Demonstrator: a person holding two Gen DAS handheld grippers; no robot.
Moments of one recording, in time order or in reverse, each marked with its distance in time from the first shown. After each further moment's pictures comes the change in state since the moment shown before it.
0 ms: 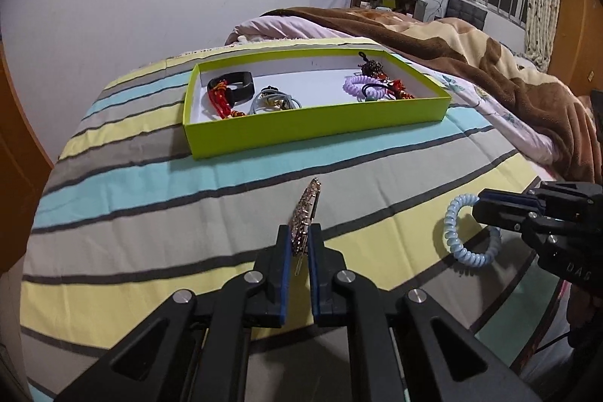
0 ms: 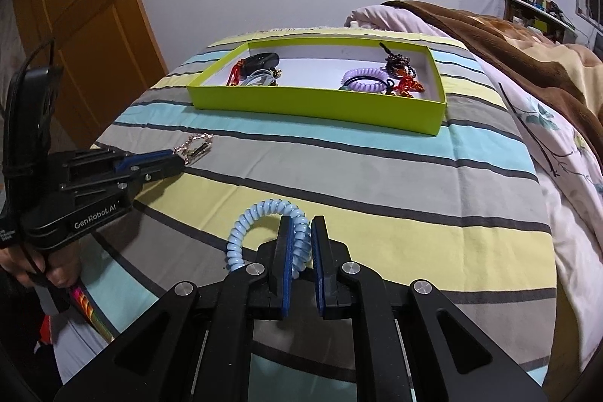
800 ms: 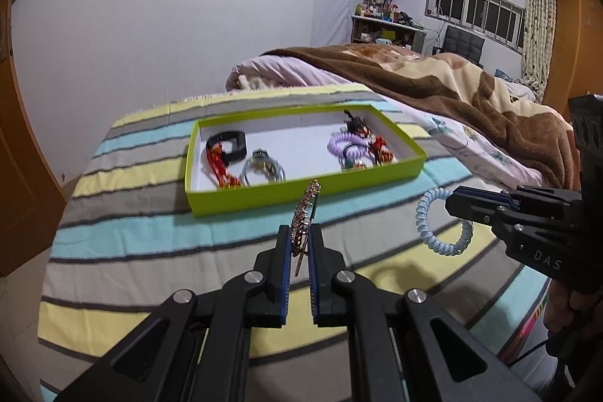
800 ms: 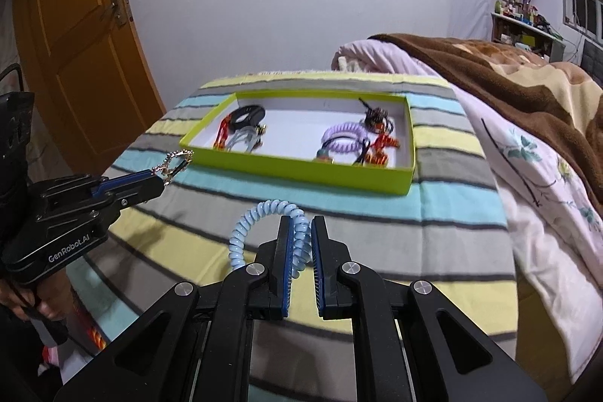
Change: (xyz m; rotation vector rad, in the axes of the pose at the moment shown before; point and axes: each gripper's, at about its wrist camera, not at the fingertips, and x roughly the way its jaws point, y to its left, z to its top) left arm -0.033 -0.020 0.036 -0.013 -0.123 0.013; right arm -0.022 -0.014 0.042 0.009 -0.115 -0.029
